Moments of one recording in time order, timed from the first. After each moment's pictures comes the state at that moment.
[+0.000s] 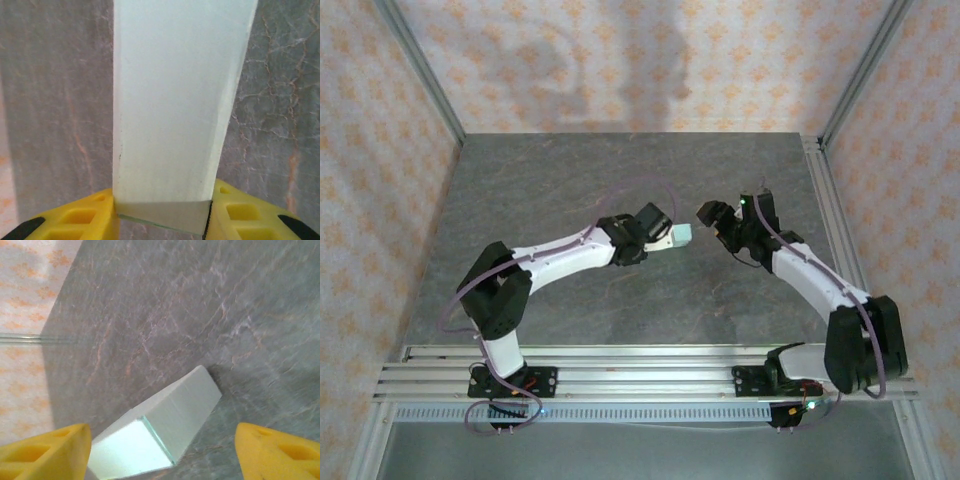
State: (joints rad) left arm -0.80 1.77 1.28 -0.59 -0.47 0.61; right arm 0.25 1.32 0.80 -0.19 -0.32 1.00
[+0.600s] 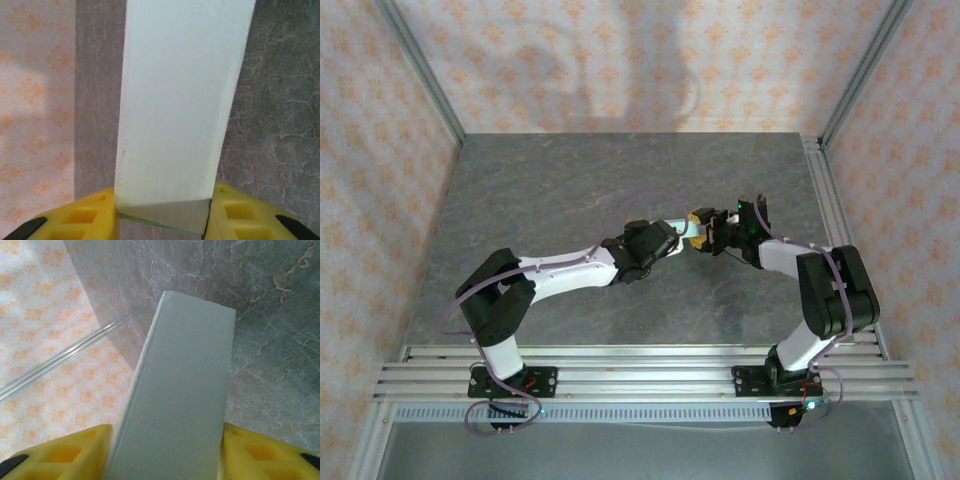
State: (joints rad) left arm -0.88 1.75 1.15 -0.30 -0.67 0.69; right arm 0.20 1.61 0.71 0.28 -0.71 1.59
